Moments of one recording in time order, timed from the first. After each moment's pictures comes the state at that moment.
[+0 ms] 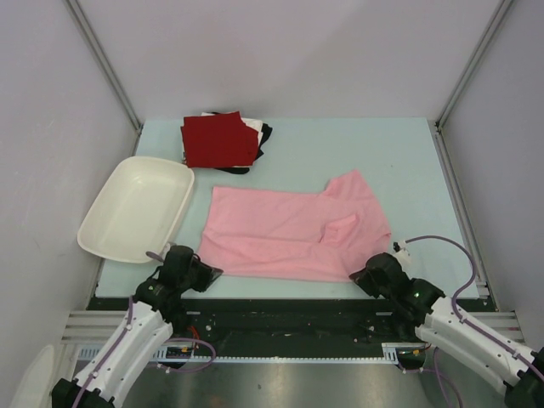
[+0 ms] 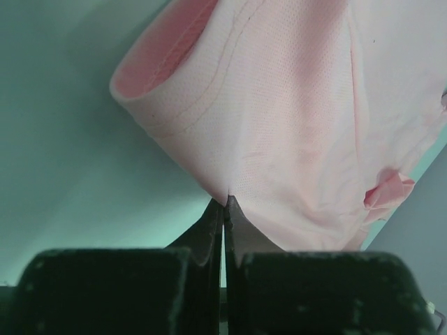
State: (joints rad) left arm -0.35 0.44 0.15 -0.58 0.02 -1.33; right arm 0.73 0.48 0.17 -0.56 0.27 1.34
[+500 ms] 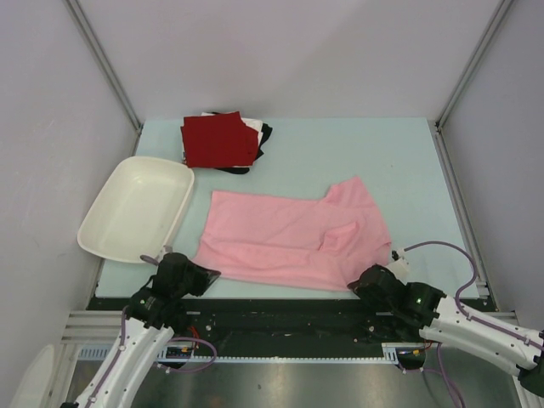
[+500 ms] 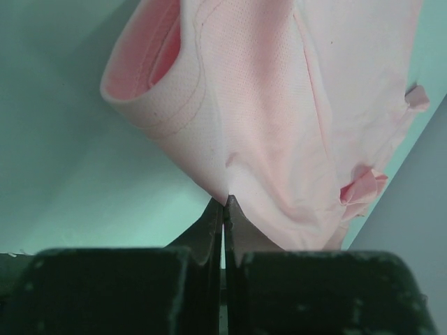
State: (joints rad) left arm -0.36 0.18 0.17 -0.79 0.01 -1.33; right arm 1.02 0.43 0.19 -0.72 0.41 1.59
